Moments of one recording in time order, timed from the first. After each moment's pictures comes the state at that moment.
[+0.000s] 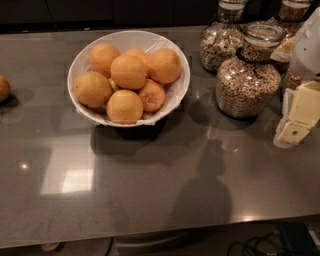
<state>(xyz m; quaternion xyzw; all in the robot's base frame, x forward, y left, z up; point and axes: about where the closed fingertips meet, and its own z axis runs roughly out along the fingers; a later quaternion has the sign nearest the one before) 0.438 -0.217 0.976 -0.60 0.78 -0.03 0.16</state>
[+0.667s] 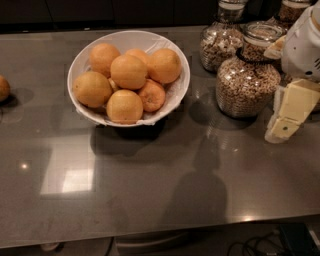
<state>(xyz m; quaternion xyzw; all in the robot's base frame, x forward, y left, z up) 0.452 -0.209 0.973 -0.61 0.77 -0.04 0.17</state>
